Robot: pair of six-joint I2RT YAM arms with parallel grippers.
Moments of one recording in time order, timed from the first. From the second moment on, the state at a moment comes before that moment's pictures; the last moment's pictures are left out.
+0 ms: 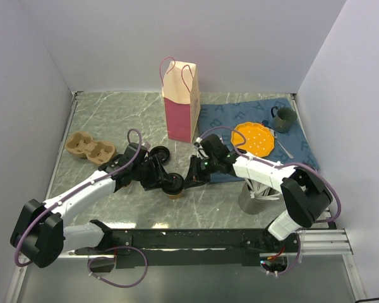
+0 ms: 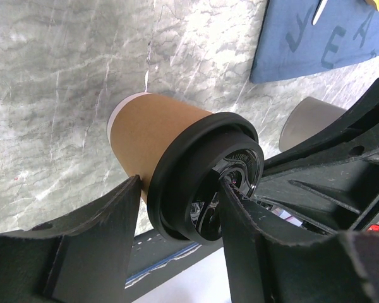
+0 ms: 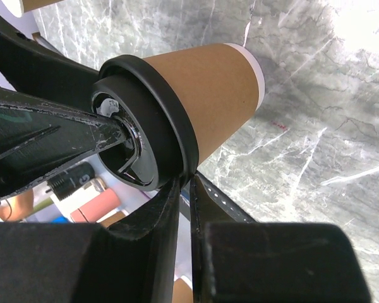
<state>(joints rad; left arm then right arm) -0.56 1.19 0.70 -0.39 0.27 -0.96 0.71 1.56 0.94 -0.32 -0.52 0.82</state>
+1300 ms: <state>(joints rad) -0.56 1.28 0.81 -0.45 0.26 -0.82 0.64 1.74 1.20 -0.51 -0.63 0.43</state>
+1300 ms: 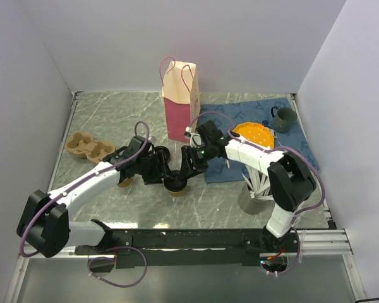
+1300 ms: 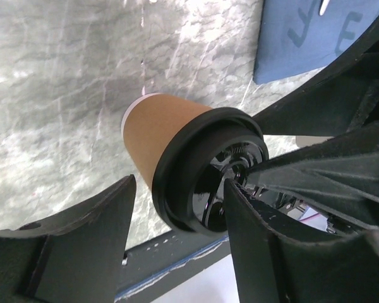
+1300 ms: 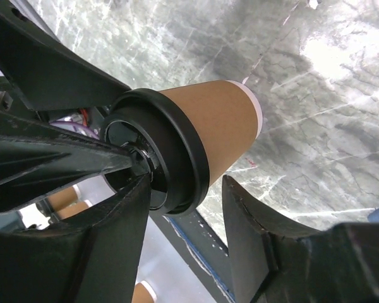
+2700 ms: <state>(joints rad) -0.56 1.03 0.50 -0.26 0.36 -1.25 0.64 1.66 1.07 -0.36 -0.61 0.57</state>
